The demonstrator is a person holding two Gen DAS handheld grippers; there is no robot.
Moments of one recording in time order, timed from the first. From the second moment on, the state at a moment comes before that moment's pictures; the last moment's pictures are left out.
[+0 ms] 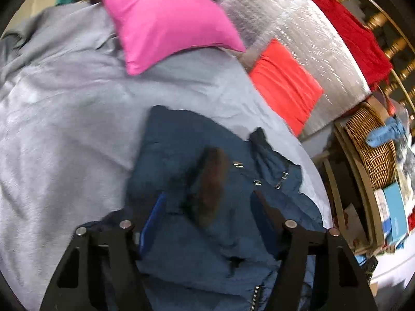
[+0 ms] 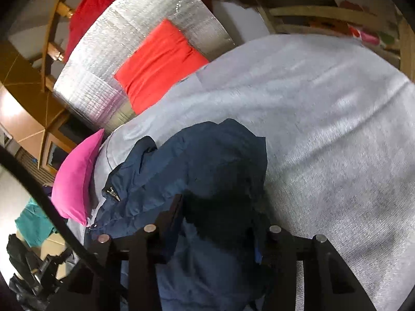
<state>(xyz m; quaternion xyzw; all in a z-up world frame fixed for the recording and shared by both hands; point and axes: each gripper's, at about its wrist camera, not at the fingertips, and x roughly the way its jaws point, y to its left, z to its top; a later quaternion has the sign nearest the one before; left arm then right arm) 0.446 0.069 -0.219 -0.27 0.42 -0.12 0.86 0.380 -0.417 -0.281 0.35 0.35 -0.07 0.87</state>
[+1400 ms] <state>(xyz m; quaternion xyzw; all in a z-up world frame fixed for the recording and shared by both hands) 0.407 0.070 -0.189 -0.14 0.41 -0.04 0.90 0.359 -0.409 -0.238 0.29 0.29 -0.08 0.91</state>
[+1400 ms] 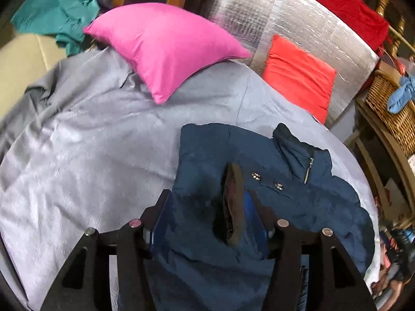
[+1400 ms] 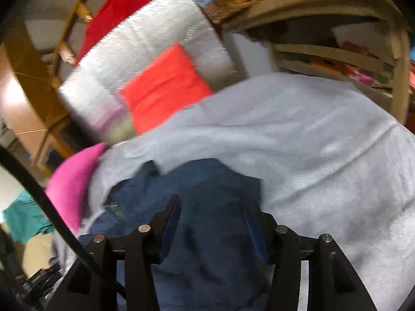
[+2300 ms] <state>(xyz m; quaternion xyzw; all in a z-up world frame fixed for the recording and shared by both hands) 0.412 0.009 -0.235 0.02 0.48 -0.05 0.88 0.404 -0.264 -0.287 0.15 0.45 0.11 0.88</state>
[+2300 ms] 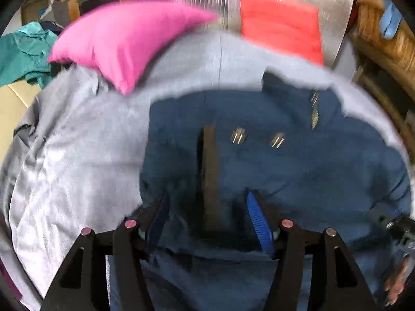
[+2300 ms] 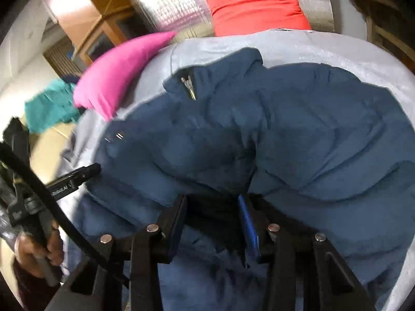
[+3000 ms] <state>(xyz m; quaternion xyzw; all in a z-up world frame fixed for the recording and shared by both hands) 0.417 0.114 -0.211 -0.22 0.46 -0.03 0.86 0.352 -0.450 -0.262 0.37 0.36 -0.04 0.86</state>
